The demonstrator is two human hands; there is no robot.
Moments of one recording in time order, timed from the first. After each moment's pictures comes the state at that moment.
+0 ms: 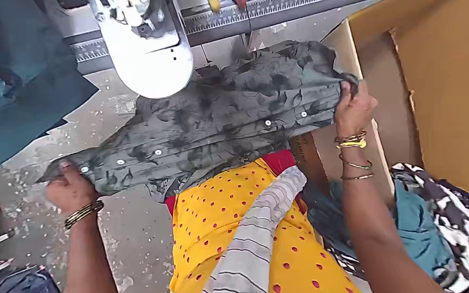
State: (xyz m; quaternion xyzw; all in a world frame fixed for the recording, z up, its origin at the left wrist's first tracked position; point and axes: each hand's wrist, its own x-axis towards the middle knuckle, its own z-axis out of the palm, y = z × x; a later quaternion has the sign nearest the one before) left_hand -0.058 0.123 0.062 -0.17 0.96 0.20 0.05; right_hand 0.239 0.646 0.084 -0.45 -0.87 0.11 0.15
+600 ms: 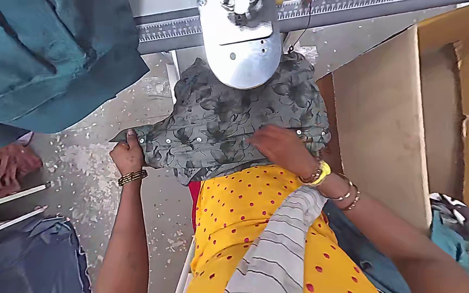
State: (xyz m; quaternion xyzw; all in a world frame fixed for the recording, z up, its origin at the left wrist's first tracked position) left_hand -0.063 0.118 0.029 -0.13 0.97 0.17 0.11; right_hand 0.133 0.489 0.070 0.09 -0.94 0.32 0.08
